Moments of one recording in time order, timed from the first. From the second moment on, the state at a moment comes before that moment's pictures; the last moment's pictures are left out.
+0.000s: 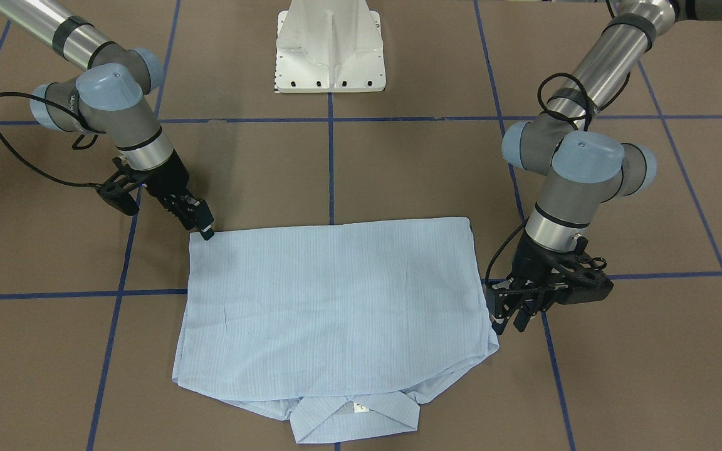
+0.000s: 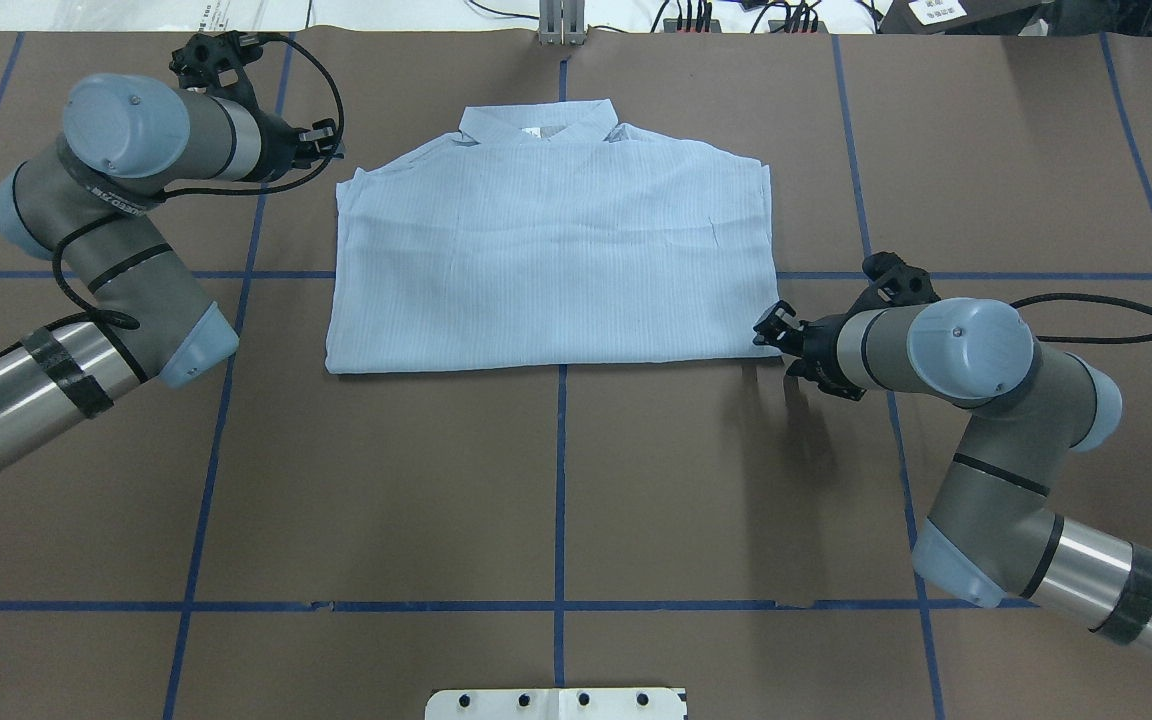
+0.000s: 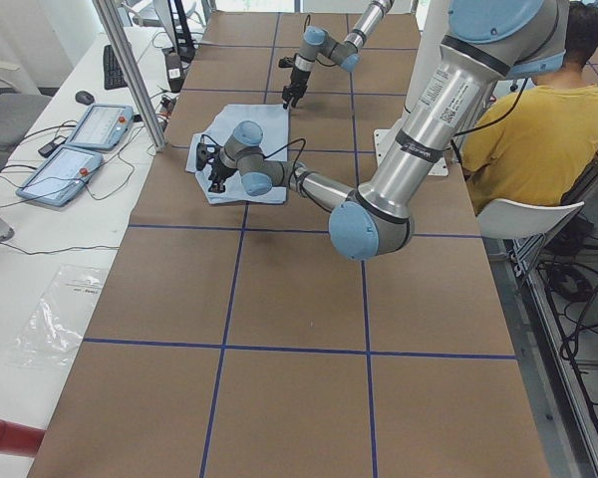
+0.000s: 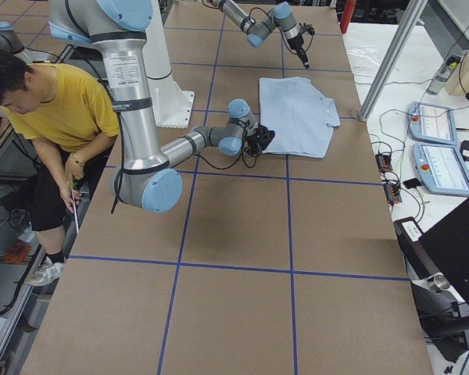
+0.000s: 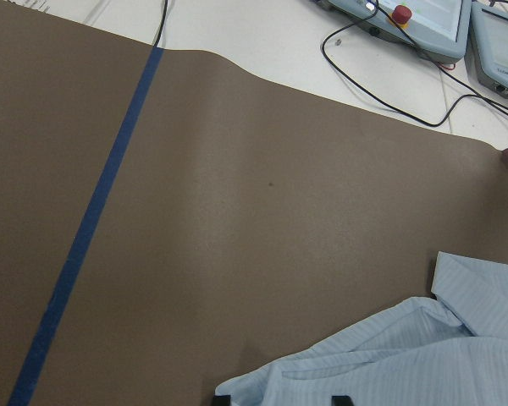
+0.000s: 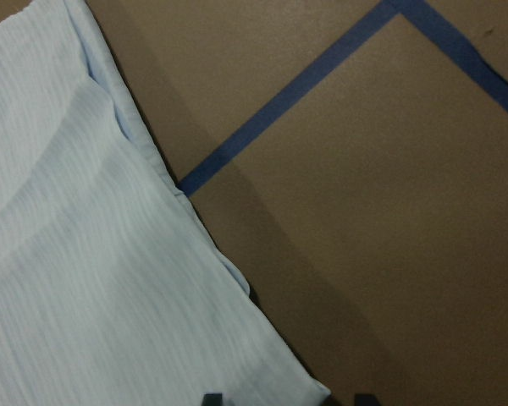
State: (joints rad) left arm -0.85 -2.13 -1.30 -2.36 -1.73 -1.28; right arm 0.58 -1.33 1.67 -0.88 1.70 1.89
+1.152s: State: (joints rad) left arm -0.82 -2.10 -1.49 -2.28 -1.74 -1.31; right arm 0.44 -1.60 2.06 -0.90 1.88 1.98
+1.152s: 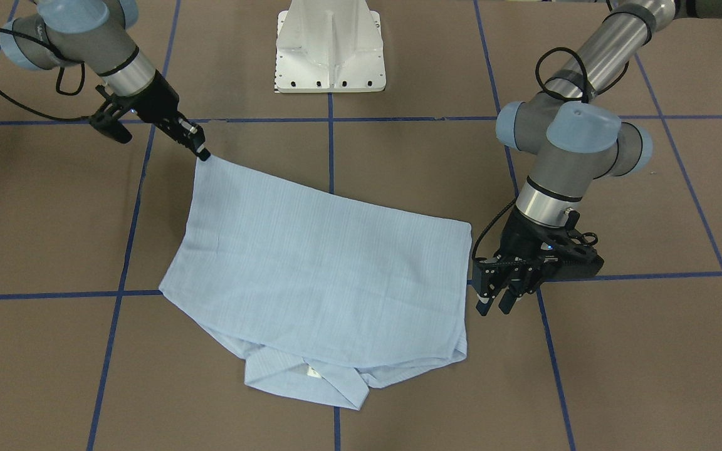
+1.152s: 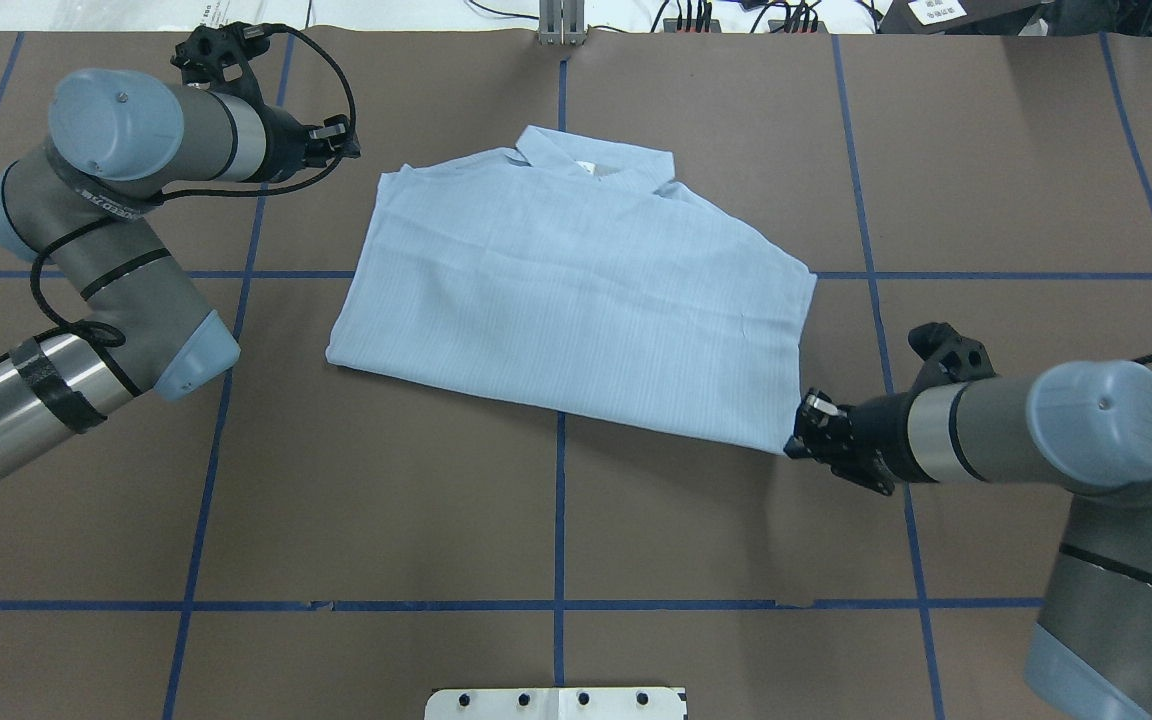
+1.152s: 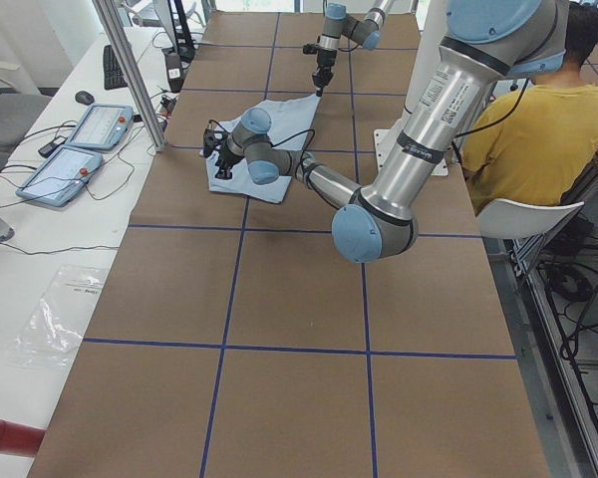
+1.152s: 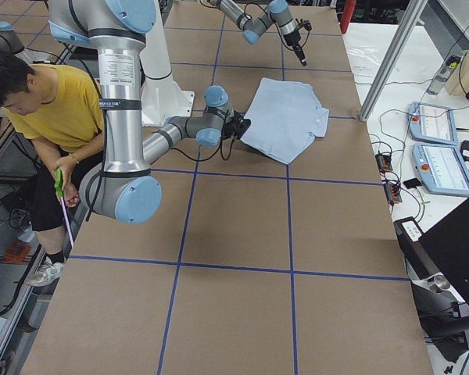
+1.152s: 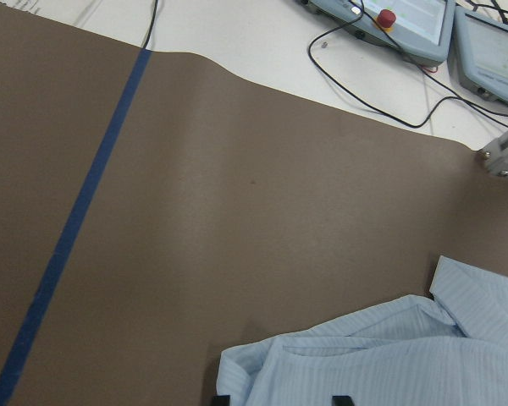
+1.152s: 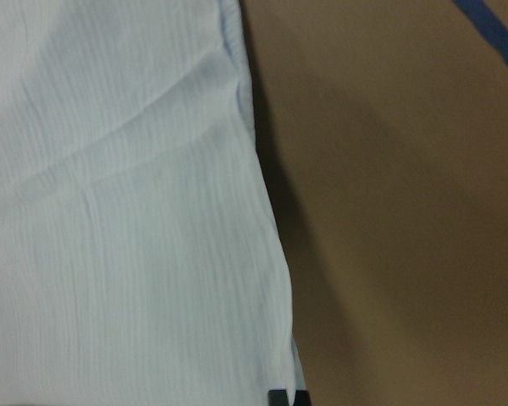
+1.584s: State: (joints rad) left arm -0.71 -2.03 -1.74 -2.11 -1.74 -1.39; right arm 0.24 -1.70 2.17 -0.89 2.22 1.99
